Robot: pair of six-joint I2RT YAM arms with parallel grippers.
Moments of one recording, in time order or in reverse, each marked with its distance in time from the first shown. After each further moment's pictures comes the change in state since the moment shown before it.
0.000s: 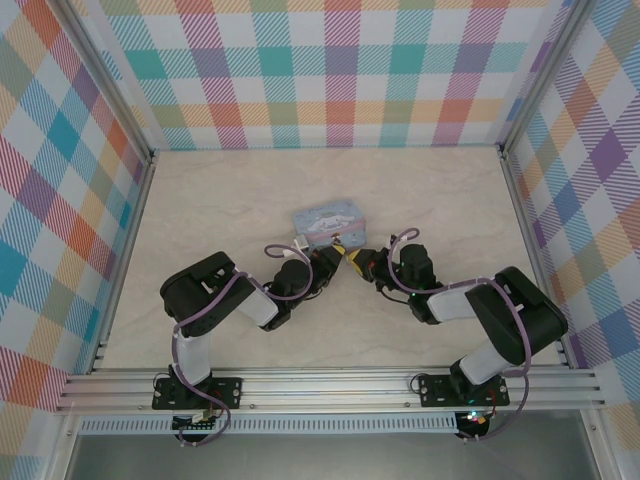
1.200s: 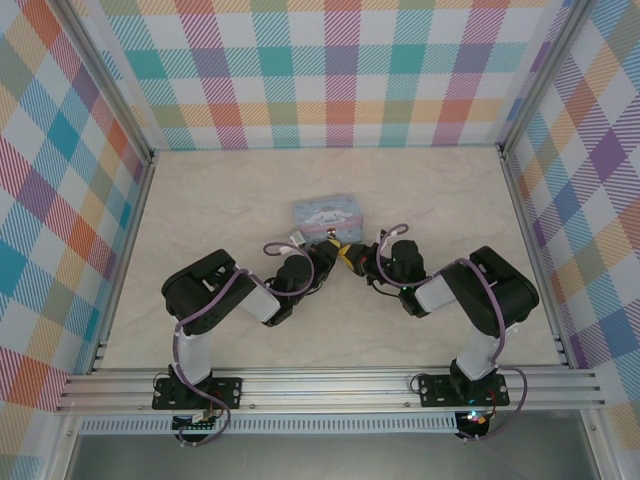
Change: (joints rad) left arm 0.012 0.016 0.042 -0.050 -0.083 -0.011; right arm 0.005 0.204 0.085 0.179 -0.041 0.023
